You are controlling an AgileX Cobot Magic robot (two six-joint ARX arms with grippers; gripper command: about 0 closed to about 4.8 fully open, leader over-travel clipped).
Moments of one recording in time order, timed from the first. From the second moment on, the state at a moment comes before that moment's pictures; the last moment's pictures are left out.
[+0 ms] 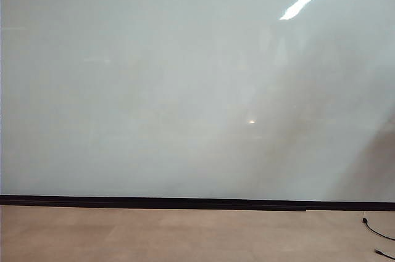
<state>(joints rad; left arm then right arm) 0.00 0.00 0.00 -0.07 0.00 -0.01 -0.52 1.95 0.69 1.23 -0.58 0.02</state>
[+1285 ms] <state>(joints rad) 0.00 0.00 0.00 -0.07 0.00 -0.01 -0.53 1.95 0.69 1.27 -0.63 0.03</state>
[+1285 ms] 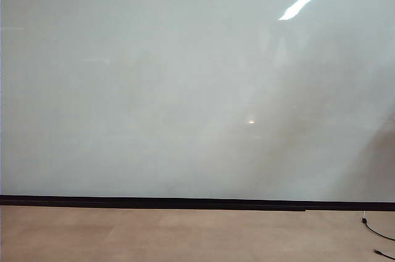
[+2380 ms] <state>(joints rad) 0.00 0.00 0.00 -0.07 0.00 -0.01 -0.53 1.95 0.69 1.28 -0.63 0.03</state>
